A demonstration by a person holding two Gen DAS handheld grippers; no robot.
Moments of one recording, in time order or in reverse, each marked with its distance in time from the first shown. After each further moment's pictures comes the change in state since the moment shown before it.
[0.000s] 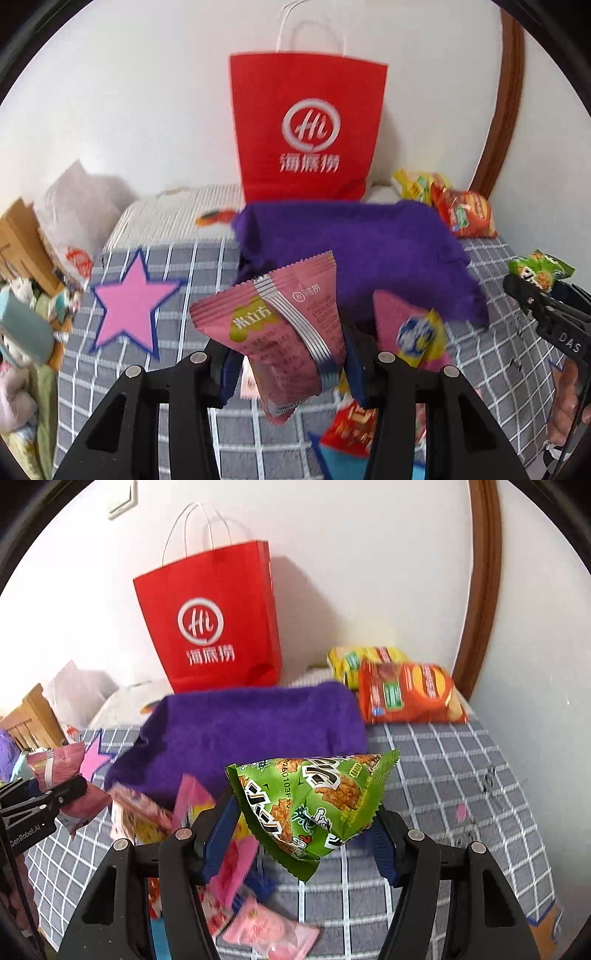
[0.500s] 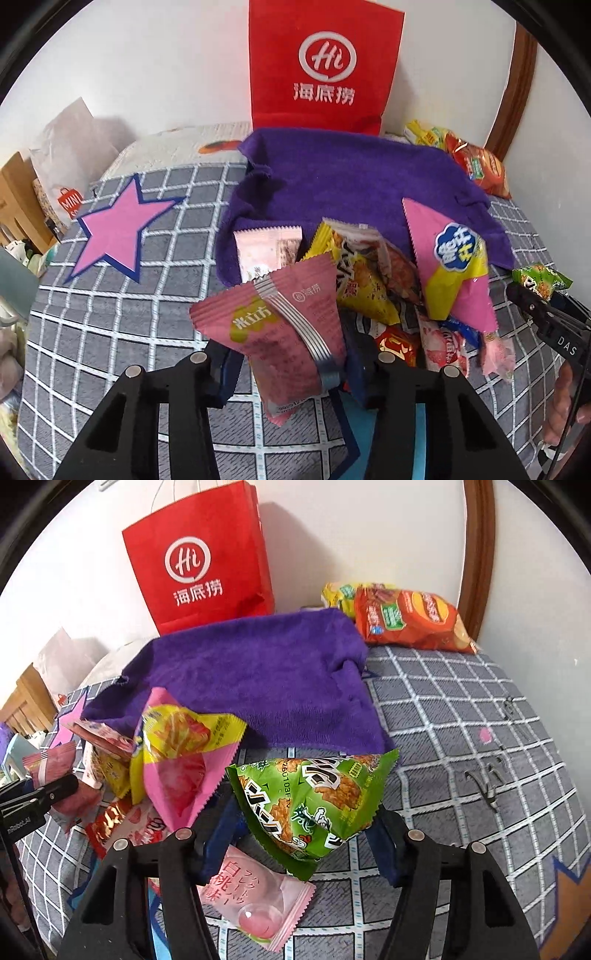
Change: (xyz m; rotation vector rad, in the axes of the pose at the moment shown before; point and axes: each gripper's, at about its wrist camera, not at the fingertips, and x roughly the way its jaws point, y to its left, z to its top) left arm 0.031 0.012 -0.075 -0.050 0.113 0.007; right arm 0.038 -0.012 -0.077 0.030 0.099 0.012
